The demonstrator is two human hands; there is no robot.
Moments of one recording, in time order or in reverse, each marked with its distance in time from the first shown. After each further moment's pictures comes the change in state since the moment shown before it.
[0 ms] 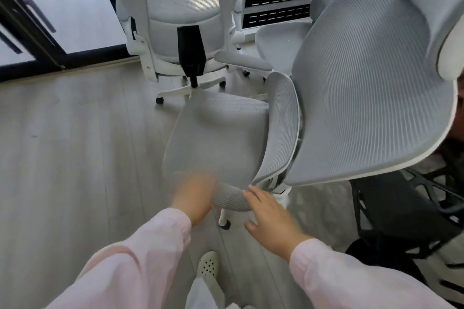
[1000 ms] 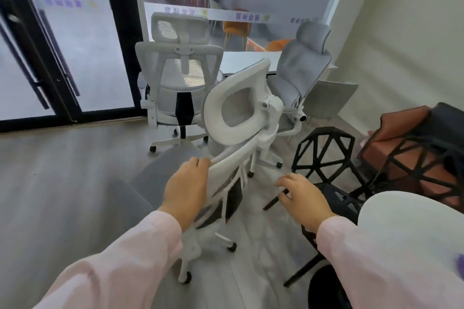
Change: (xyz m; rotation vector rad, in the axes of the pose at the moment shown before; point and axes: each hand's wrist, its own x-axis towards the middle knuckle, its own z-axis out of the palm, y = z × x) left_hand -0.265 0.172 -0.176 -0.279 0.634 -0.170; right_hand -0.313 -0.004 -0.094 -0.165 0.488 0.030
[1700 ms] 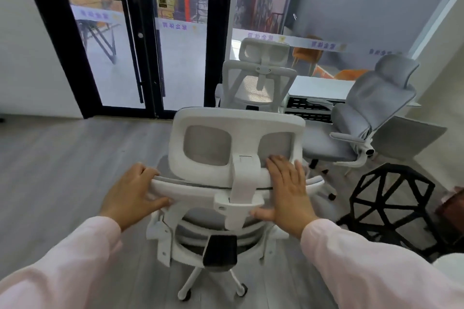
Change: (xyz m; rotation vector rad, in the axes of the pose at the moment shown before) left_hand -0.177 -0.169 -0.130 0.001 0.024 -0.431; right_hand -0.018 -0.176 0.026 -0.156 0.210 -0.466
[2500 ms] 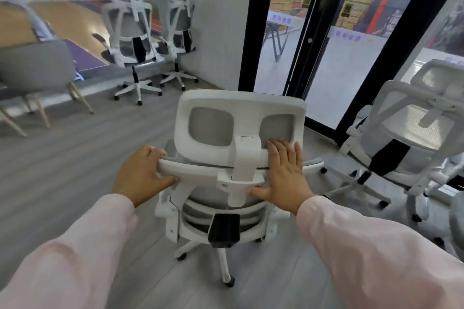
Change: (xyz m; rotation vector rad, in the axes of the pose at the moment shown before) left_hand -0.228 -0.017 -0.048 0.202 0.357 -0.654; right_hand 0.033 -0.135 0.010 0.197 -0.009 -0.699
